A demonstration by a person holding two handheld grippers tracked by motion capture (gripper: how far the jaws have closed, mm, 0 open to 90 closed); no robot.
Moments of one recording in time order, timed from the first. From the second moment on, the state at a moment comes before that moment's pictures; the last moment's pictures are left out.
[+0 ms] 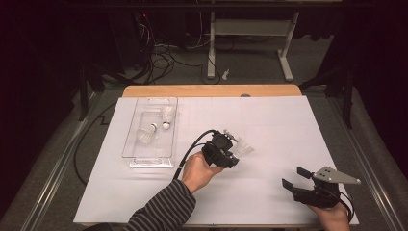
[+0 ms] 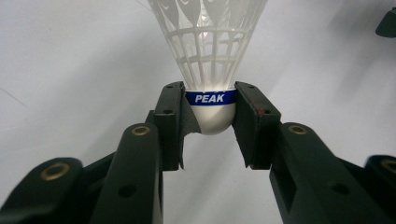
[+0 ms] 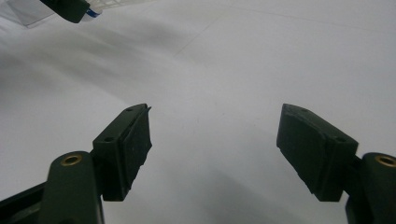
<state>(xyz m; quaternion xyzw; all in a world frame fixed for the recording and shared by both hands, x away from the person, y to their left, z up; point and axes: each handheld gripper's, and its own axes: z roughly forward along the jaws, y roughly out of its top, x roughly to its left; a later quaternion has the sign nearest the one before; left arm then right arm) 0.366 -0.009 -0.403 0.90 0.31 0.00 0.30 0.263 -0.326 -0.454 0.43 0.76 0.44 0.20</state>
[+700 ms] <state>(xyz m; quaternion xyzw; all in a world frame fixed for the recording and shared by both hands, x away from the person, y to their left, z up) 0.366 0.007 -0.397 0.90 0.33 0.00 0.30 0.263 -0.326 -0.454 0.43 0.76 0.44 0.20</state>
